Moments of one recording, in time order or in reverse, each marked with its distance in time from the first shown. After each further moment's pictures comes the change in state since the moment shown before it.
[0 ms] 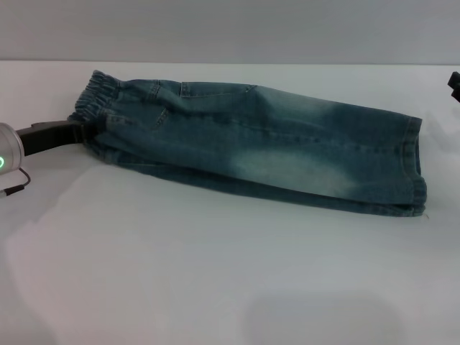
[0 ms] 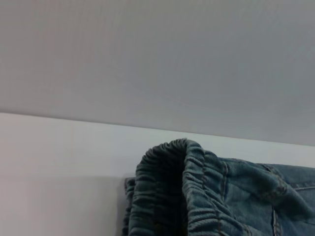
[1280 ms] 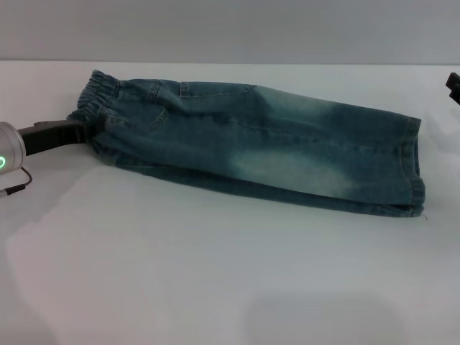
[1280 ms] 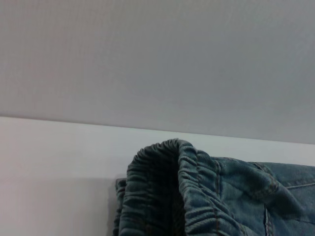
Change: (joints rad) left arm -0.003 0.002 0.001 0.000 0.001 0.015 0.012; right arm 0.002 0.000 0.000 0.009 0.000 0.000 0.000
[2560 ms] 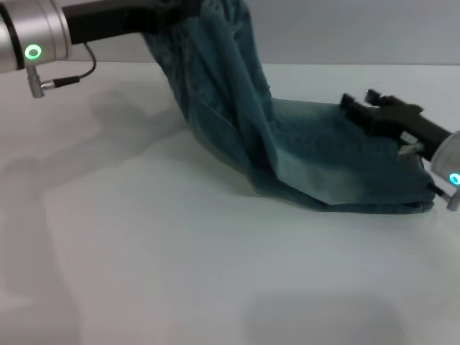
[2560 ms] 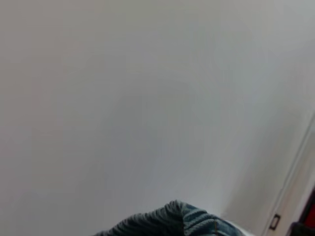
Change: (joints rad) left arm -0.153 -0.005 0.027 0.224 -0.179 0.403 0.012; right arm 0.159 0.005 -0.075 0.270 -0.005 0.001 -0.029
